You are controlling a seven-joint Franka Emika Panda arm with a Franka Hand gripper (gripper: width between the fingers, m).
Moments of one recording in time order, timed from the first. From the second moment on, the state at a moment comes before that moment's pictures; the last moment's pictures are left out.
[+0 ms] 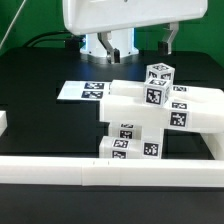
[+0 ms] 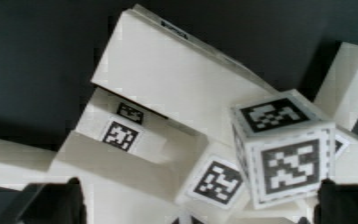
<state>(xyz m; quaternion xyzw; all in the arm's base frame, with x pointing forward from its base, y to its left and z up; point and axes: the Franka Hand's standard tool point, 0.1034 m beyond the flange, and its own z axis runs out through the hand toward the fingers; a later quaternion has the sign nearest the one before) 0.572 0.020 0.144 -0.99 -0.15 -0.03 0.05</state>
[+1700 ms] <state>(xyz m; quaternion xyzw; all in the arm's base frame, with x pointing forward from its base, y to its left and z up) 0.562 0.042 0.112 -0.99 -0.16 -0.04 0.03</state>
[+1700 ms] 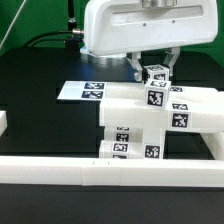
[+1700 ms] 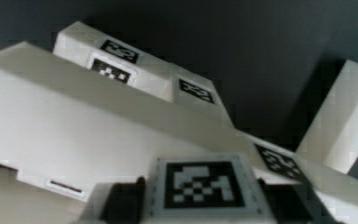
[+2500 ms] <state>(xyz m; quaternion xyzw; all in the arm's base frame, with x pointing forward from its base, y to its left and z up) 0.564 0.048 0.111 -0.98 0.18 -0.05 0.05</state>
